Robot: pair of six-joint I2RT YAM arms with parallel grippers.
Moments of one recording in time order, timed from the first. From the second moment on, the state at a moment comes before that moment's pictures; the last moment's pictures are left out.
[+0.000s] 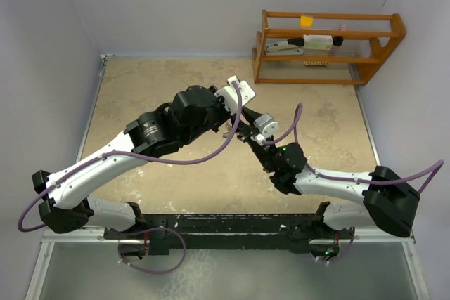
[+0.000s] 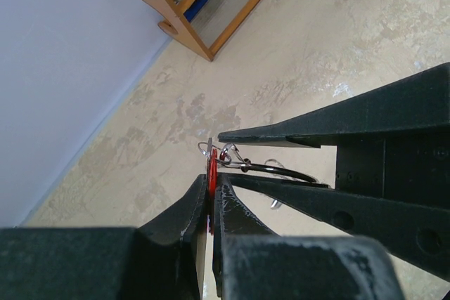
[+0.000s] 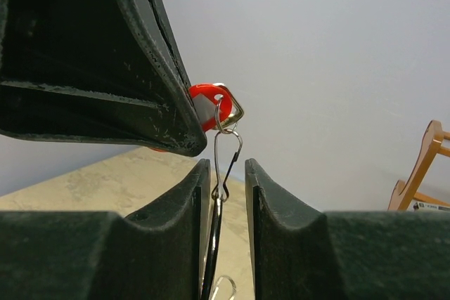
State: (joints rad) left arm -1.06 1.32 1.57 -0.62 -0.38 0.26; right arm 1.01 1.27 0.57 1.25 0.32 -0.35
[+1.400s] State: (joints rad) left arm -1.06 1.28 1.48 -0.53 -0.46 0.27; right arm 1.02 1.18 0.59 1.08 0.31 -0.33
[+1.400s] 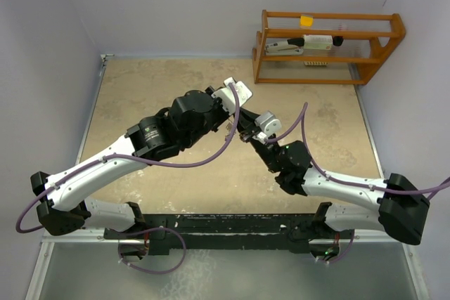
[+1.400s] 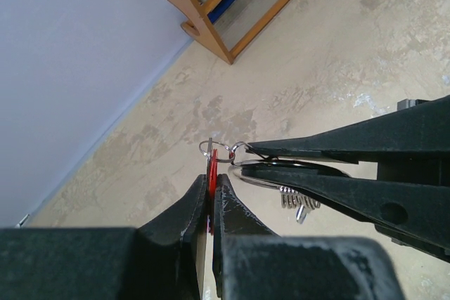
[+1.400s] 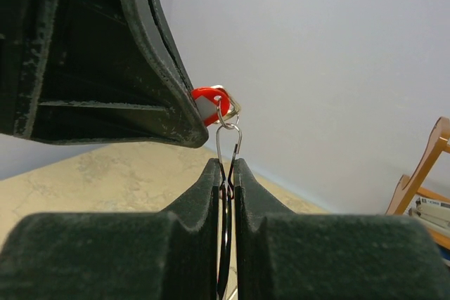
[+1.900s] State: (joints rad) left arm -1.07 1.28 1.48 -0.53 -0.48 0.38; right arm 1.01 1.11 0.60 0.95 0.24 -0.29
